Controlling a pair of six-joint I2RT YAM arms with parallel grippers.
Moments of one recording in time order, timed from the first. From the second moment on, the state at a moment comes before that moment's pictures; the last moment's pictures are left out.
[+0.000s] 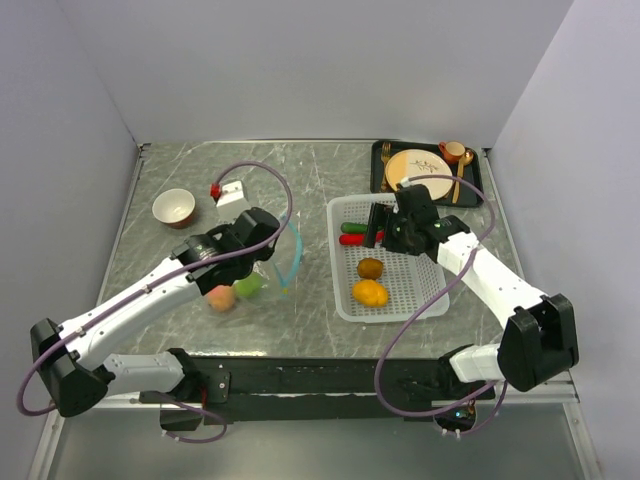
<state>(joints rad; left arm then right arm) -0.84 1.18 1.15 -0.77 -0.67 -0.94 0.39 1.33 1.01 -0.56 -0.02 0.51</state>
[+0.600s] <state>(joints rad) -0.84 1.14 1.03 -0.56 -0.53 -0.93 0.46 1.34 1.01 -0.71 -0.15 0.36</state>
